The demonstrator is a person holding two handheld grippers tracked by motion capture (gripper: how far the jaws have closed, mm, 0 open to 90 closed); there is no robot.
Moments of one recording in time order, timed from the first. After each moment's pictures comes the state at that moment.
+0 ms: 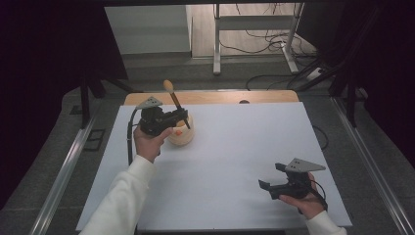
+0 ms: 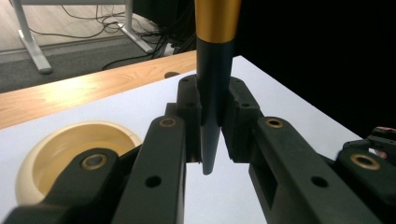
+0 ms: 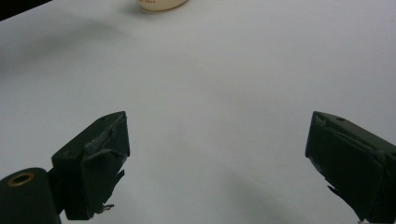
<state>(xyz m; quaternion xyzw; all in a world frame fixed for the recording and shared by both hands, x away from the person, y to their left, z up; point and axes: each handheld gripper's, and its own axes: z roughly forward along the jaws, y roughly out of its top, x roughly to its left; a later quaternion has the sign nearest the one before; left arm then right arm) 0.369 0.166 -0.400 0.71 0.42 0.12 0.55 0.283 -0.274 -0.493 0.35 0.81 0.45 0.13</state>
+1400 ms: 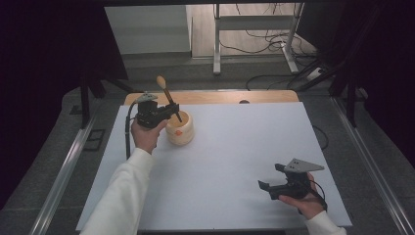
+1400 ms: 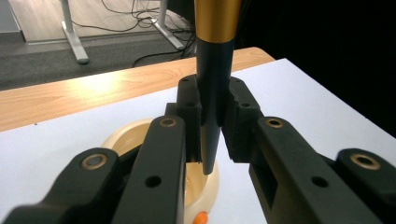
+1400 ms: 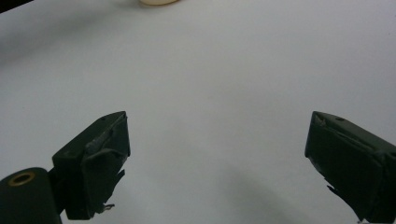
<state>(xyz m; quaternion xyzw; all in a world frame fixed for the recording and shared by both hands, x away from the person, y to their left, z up) 0.406 0.185 -0.422 0.70 0.47 0.15 0.52 0.283 -0.273 -0.495 0.35 0.81 0.45 0.13</state>
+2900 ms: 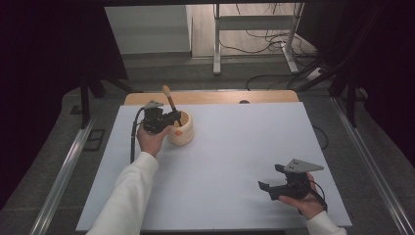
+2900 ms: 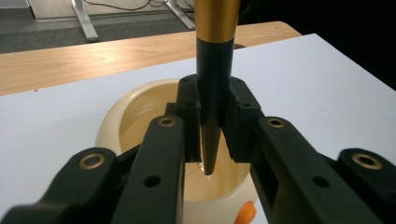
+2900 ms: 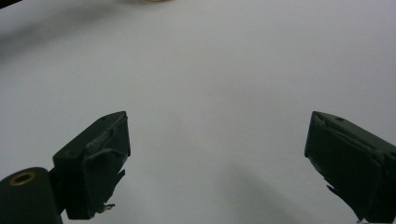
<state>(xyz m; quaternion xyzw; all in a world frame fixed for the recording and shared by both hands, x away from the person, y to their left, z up) 0.421 0.181 -0.464 0.71 0.49 0.15 0.49 0.283 -0.273 -0.496 0.35 0.82 0.44 0.13</state>
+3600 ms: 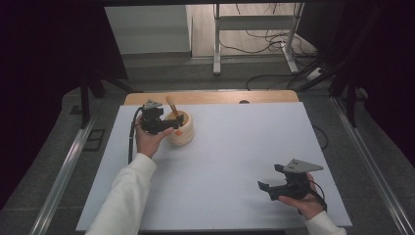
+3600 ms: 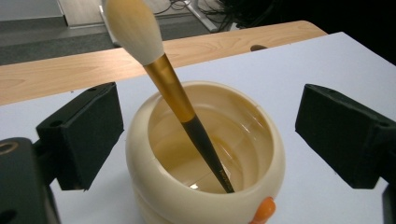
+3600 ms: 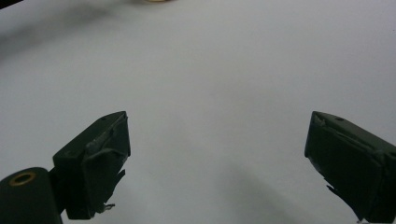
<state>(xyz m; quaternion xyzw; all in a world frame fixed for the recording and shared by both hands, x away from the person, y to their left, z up) 0.416 0.183 -0.459 0.71 0.50 0.19 0.47 0.282 -0.272 -0.496 0.35 0.82 0.44 0.13</state>
